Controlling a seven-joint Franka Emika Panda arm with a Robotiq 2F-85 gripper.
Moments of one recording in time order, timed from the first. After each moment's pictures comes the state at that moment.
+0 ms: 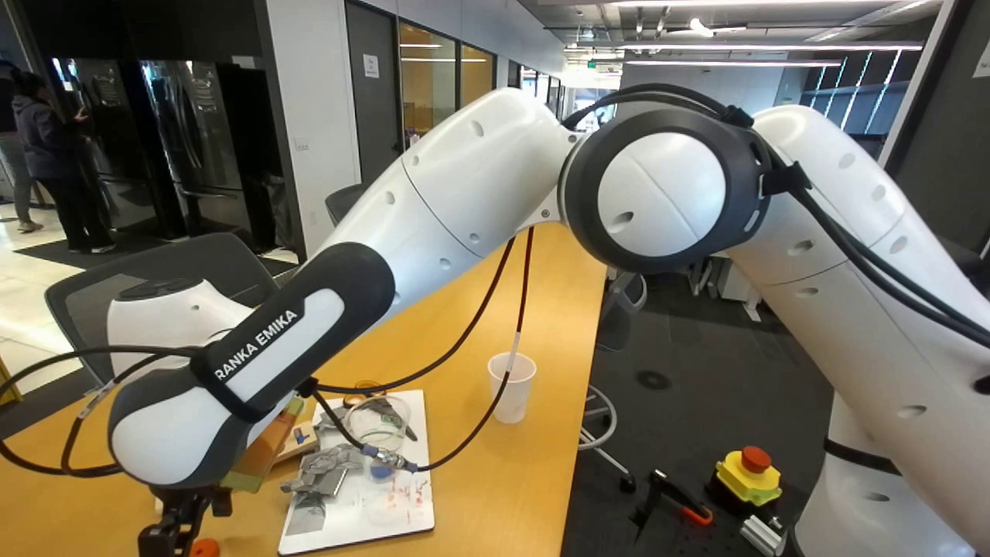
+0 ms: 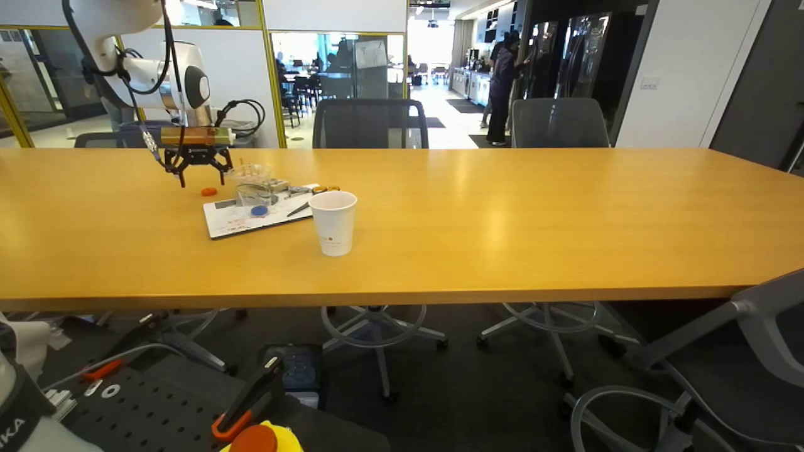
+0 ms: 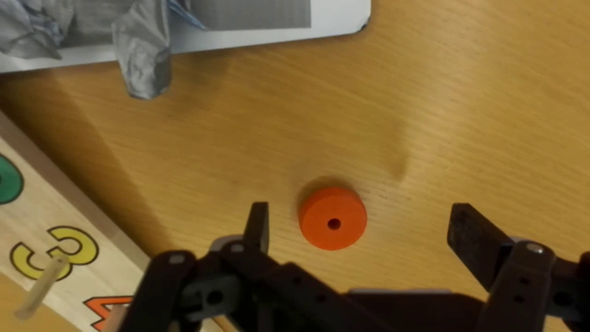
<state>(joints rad) 0.42 0.81 0.25 -1.49 -0.13 2.36 -0.17</state>
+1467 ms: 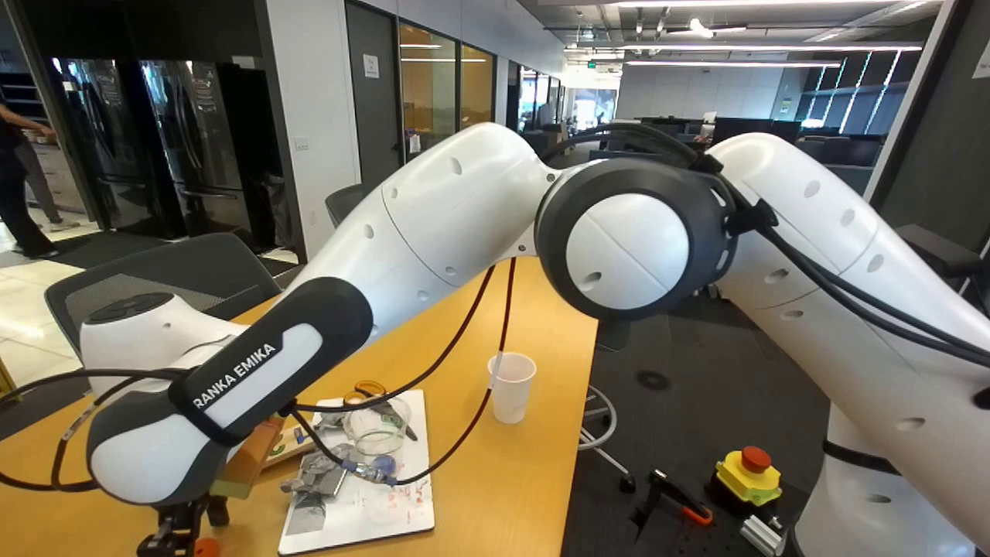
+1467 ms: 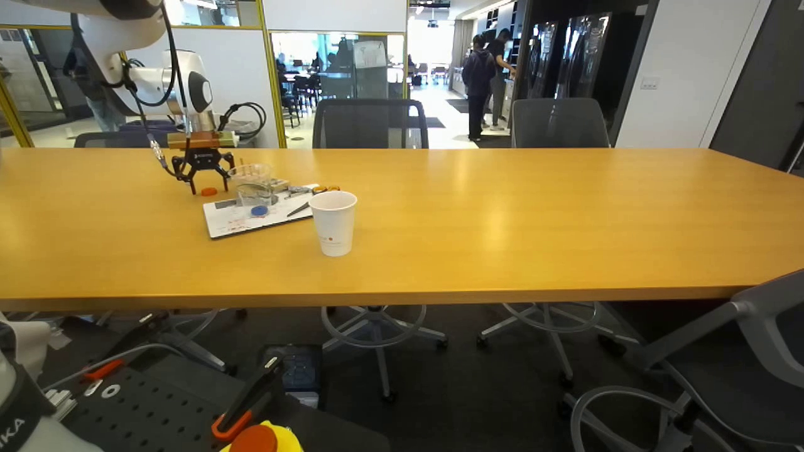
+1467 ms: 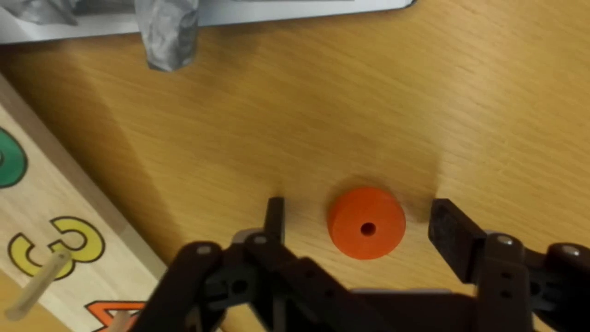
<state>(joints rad) 0.48 0.91 0.20 -1.34 -0.17 2.27 -0.16</state>
